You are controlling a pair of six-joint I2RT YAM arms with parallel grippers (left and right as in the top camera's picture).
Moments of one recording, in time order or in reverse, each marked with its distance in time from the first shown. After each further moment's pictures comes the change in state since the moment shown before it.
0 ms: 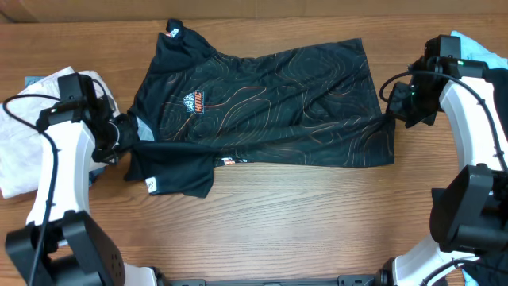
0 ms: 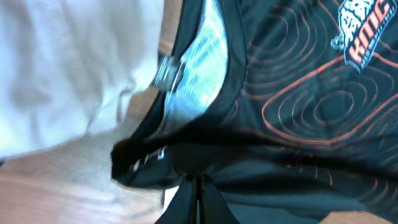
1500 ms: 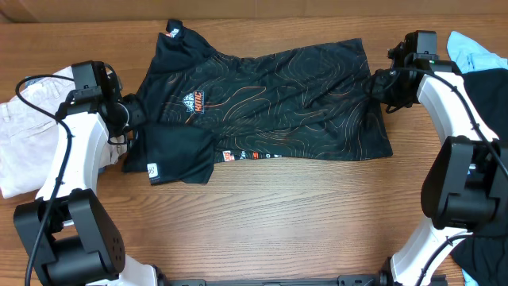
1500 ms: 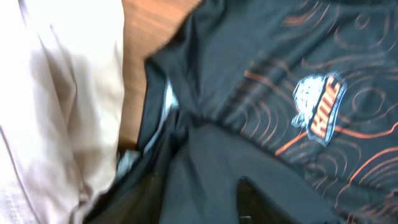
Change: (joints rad) left arm -0.061 0.080 -0.001 0.280 -0.023 -0.037; right arm 0.053 0.157 0.000 0.317 -0.041 -0.031
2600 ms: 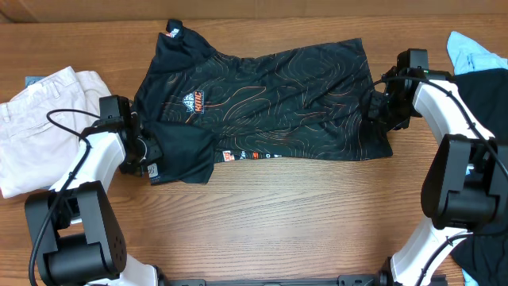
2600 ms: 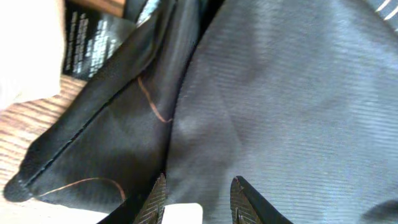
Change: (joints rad) left arm -0.033 0.007 -0.261 0.046 -0.029 0.000; right arm 0.000 0.000 -0.098 -0.105 -0.001 -0.002
